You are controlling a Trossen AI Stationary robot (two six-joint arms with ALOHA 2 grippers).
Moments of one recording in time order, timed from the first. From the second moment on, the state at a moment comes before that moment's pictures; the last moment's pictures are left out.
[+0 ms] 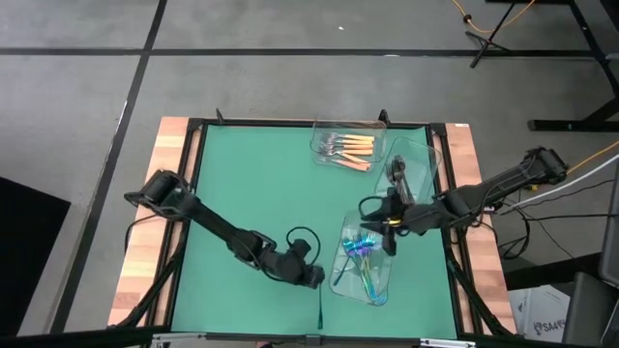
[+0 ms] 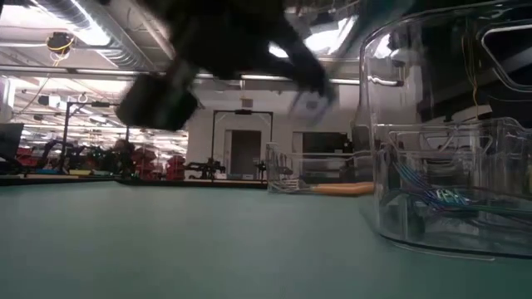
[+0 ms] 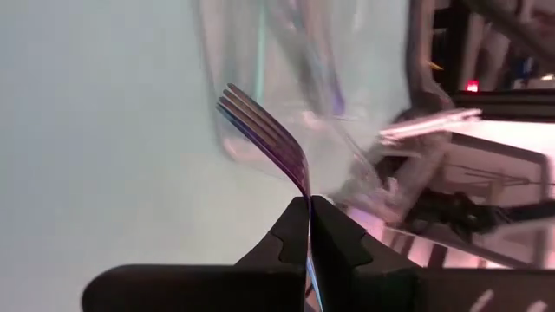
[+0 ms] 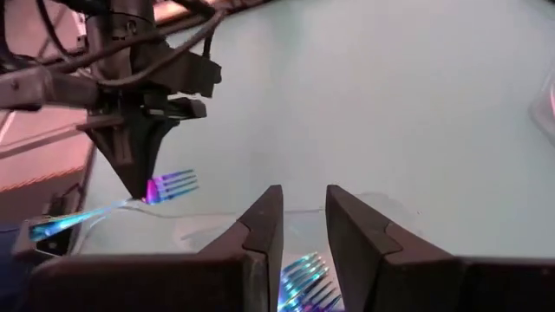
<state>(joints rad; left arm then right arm) -0.46 1.91 1.15 0.14 -0.19 -1.61 0.42 1.06 0.76 -0.29 0.37 0.54</state>
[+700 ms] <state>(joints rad) -0.37 1.78 1.18 0.35 -0.41 -1.46 0.42 0.68 0.76 -0.38 0.37 0.32</state>
